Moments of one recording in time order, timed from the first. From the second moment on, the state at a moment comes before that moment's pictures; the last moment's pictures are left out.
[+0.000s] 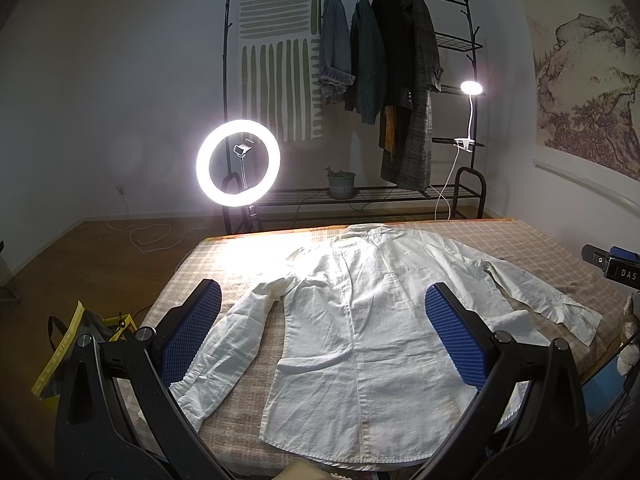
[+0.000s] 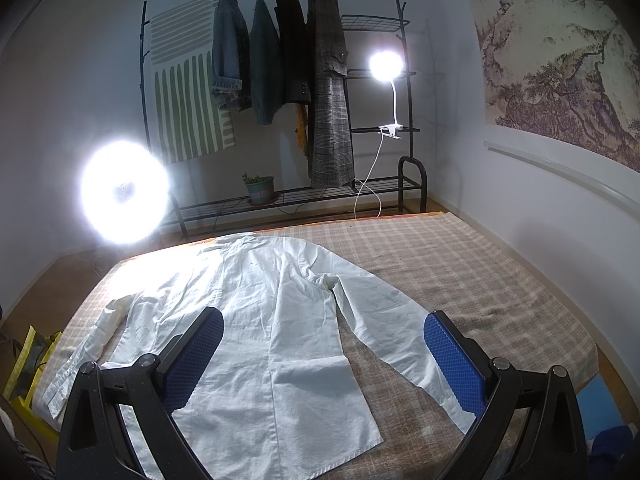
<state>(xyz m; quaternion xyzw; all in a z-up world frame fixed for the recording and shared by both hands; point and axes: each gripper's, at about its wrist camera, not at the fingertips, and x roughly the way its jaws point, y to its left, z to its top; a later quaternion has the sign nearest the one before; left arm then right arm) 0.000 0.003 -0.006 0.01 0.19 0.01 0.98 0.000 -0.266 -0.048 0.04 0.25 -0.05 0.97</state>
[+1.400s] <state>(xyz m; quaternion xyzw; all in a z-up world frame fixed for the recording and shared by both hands) 0.026 0.052 -0.043 0.01 0.24 0.04 0.97 0.016 -0.228 -0.041 0.03 0.25 -0.03 0.97</state>
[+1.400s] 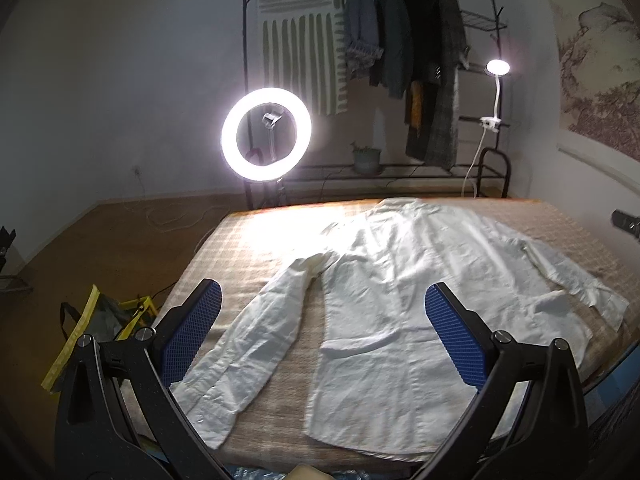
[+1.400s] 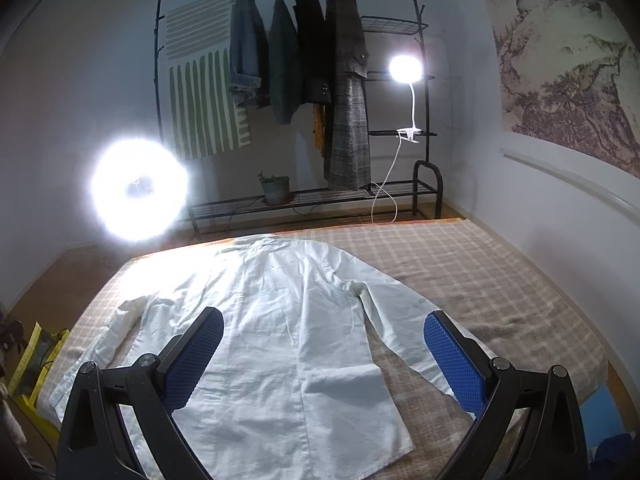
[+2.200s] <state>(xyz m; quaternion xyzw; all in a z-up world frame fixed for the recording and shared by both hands) 0.127 0.219 -0.153 -0.11 0.43 0.08 0.89 0.074 -0.152 -0.023 -0.02 0.26 0.07 0.96</state>
